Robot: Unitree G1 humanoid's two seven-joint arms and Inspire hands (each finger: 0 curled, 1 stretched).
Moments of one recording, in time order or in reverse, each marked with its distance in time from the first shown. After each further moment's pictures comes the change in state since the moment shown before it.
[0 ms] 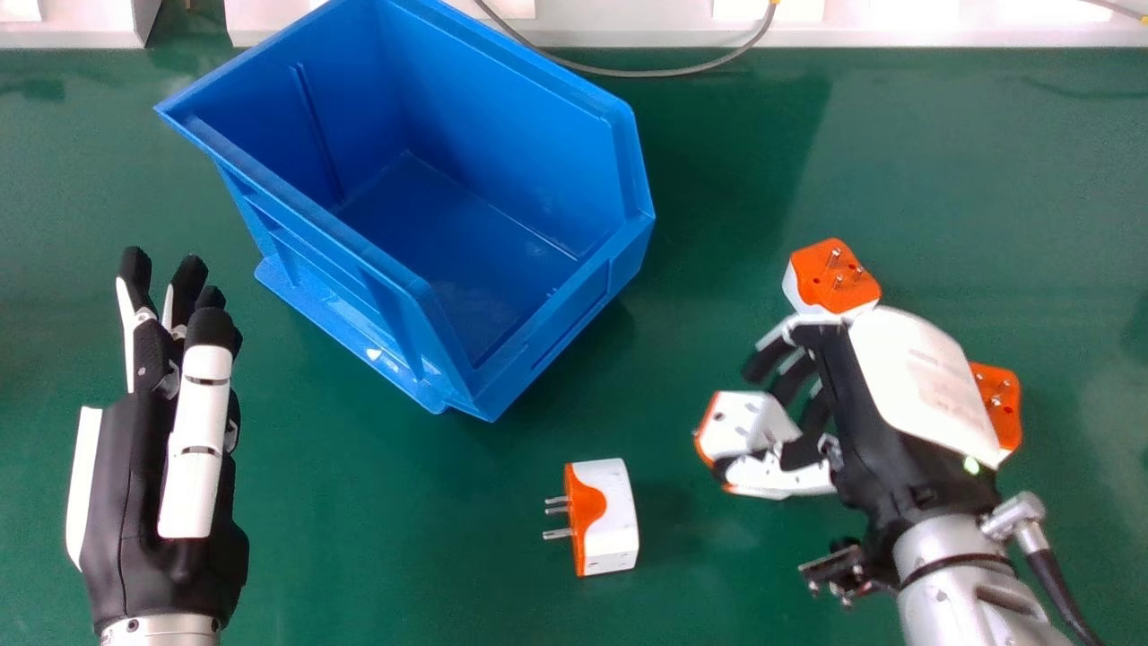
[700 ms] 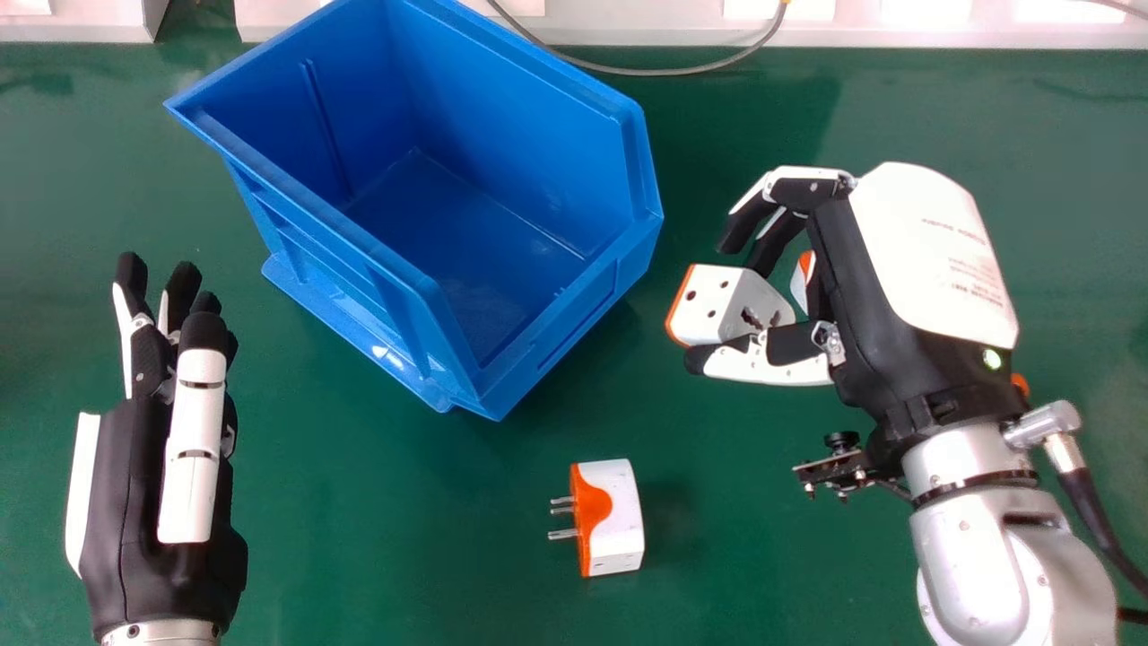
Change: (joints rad) left arm 0.010 -0.009 -0.002 -0.006 0.014 -0.001 0.005; right arm -0.123 0.000 -0.063 -0.048 -0.002 -0.136 -0.001
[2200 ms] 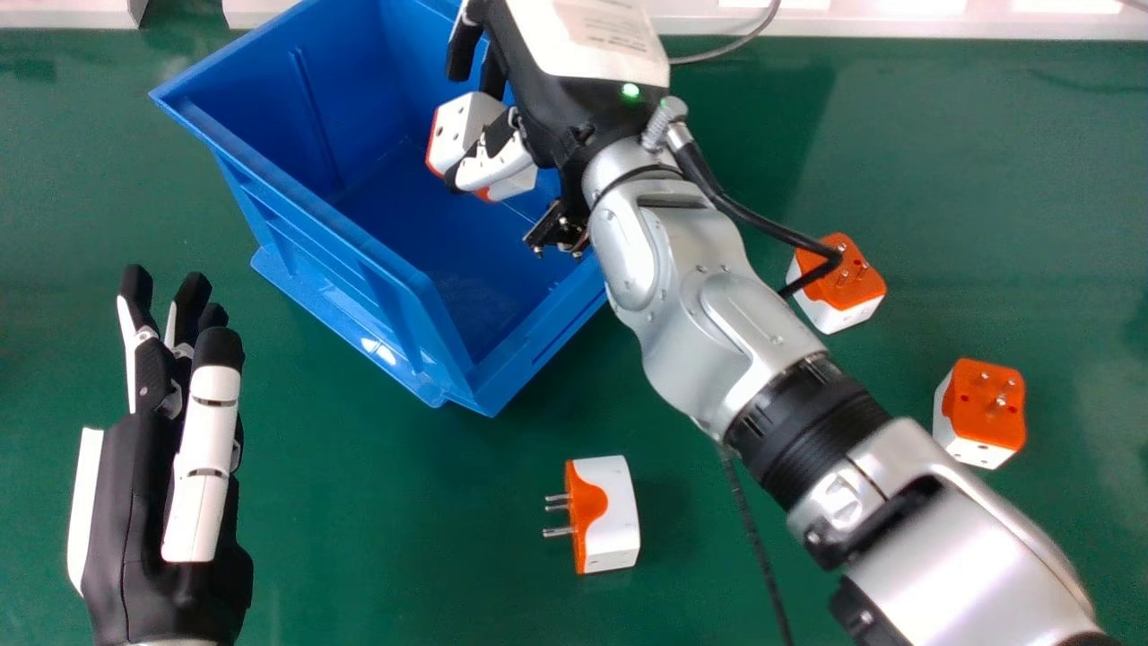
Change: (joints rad) left arm 0.064 -0.011 -0.032 -0.047 -0.005 -0.004 0.005; right arm -1.044 0.346 0.174 1.307 0.101 -0.048 -0.193
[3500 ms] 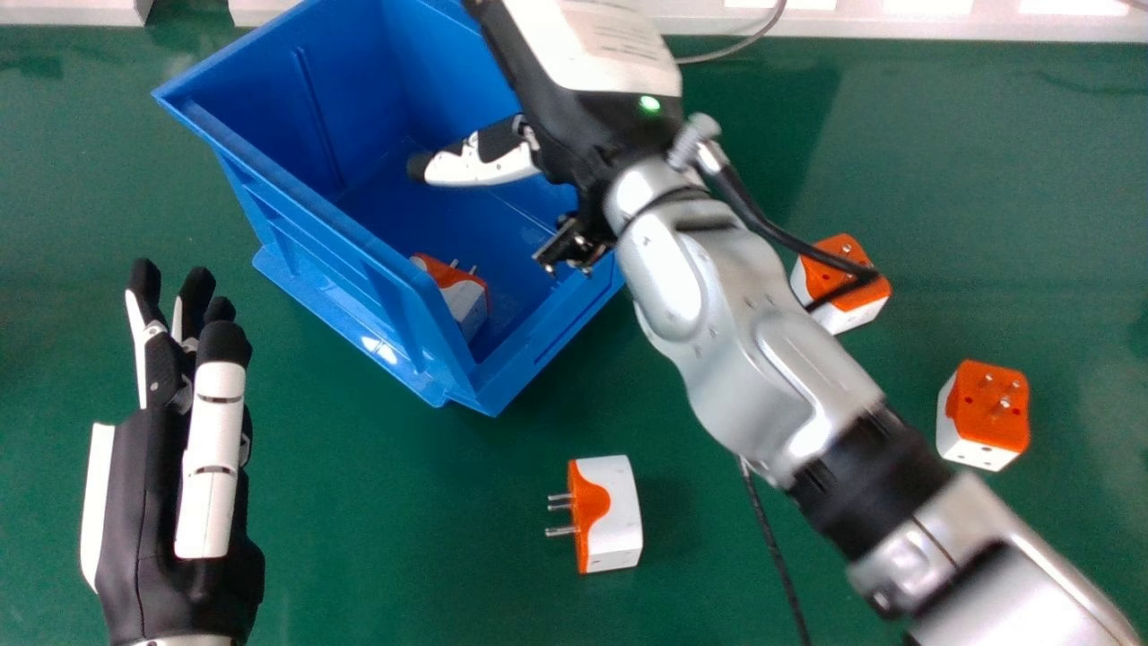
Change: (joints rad) left arm -0.016 -0.021 -0.014 0.002 0.038 -0.015 0.020; right arm 0.336 -0.187 0.046 -0.621 0.018 -0.032 0.049
